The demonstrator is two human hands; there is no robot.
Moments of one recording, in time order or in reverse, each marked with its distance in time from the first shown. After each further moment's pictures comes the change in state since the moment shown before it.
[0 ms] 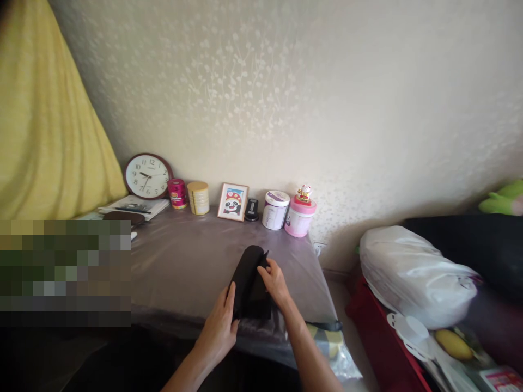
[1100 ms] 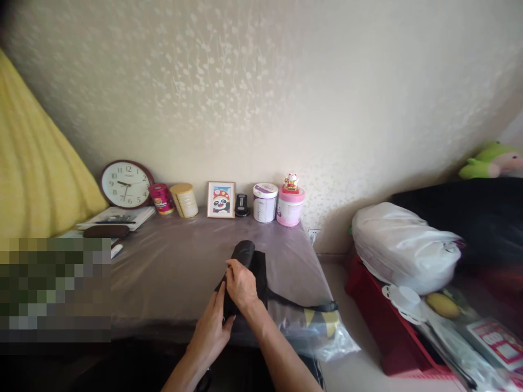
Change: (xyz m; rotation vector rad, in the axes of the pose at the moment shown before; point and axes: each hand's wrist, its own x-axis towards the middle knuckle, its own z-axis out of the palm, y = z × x) left_hand 0.001 -0.016 0.005 -0.043 0.076 0.032; right_hand -0.024 -0.022 0.062 -0.440 0.067 -0.377
